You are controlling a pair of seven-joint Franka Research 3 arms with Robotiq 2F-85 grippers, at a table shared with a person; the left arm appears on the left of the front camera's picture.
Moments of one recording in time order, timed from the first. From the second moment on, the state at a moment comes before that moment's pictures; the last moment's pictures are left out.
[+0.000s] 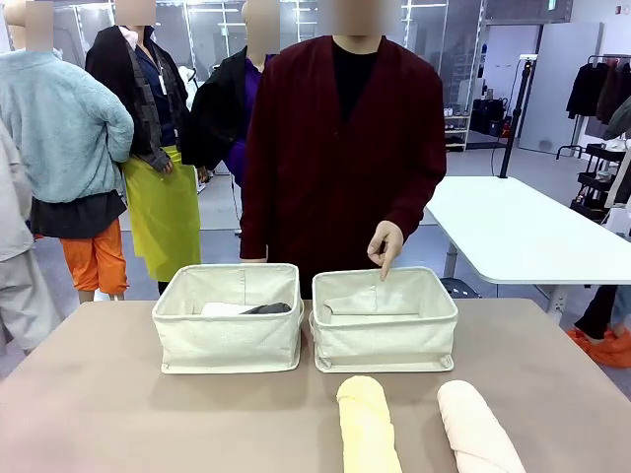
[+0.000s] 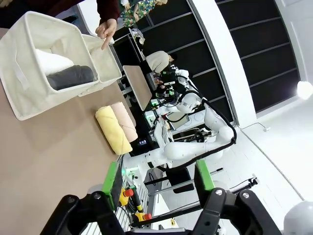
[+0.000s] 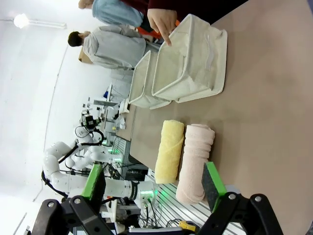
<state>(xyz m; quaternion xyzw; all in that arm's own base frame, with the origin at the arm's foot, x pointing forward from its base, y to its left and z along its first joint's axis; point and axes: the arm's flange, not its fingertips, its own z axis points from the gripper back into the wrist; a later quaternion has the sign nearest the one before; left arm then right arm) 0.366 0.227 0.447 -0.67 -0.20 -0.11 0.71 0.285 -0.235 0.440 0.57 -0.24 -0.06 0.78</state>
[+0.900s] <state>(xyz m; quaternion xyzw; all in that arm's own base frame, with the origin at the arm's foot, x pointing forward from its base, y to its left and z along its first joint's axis) 0.366 0.227 0.447 -0.67 -0.20 -0.11 0.71 0.347 -0.052 0.432 0.42 -0.10 -0.02 0.90</state>
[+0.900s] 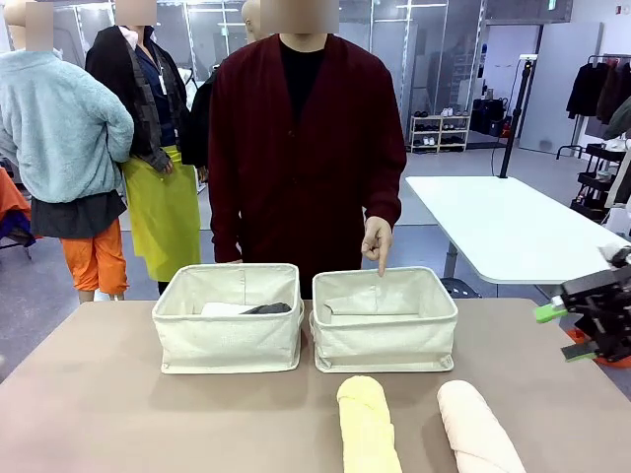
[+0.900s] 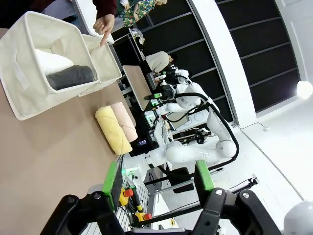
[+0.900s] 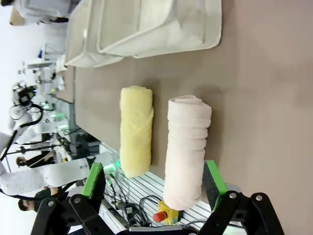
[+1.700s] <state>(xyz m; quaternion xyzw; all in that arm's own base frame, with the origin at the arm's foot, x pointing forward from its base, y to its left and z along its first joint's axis) 0.366 0.227 0.447 -0.67 -0.20 -0.11 0.71 0.393 0.025 0.367 0.28 -0.07 -0.04 0.96</state>
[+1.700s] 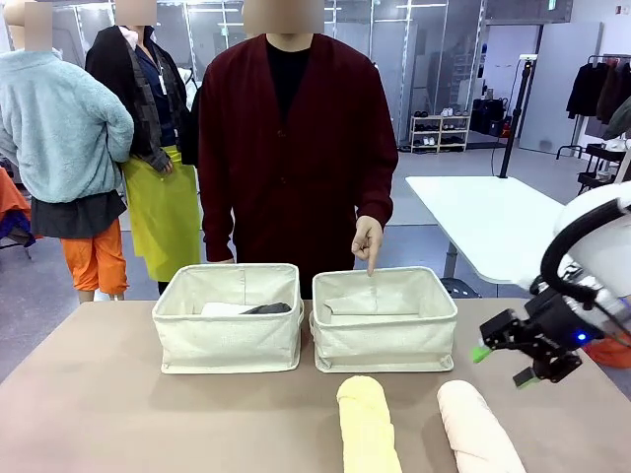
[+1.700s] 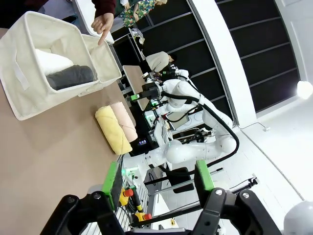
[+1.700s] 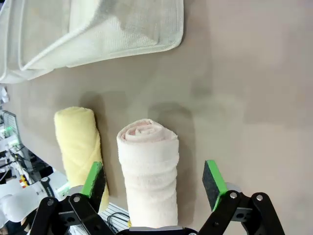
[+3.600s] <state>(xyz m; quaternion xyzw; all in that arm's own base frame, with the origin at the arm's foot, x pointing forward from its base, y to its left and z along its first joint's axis) 0.366 0.227 0.447 -0.67 -0.20 -0.11 0.71 0.354 0.118 0.394 0.18 -0.04 0.10 0.98</state>
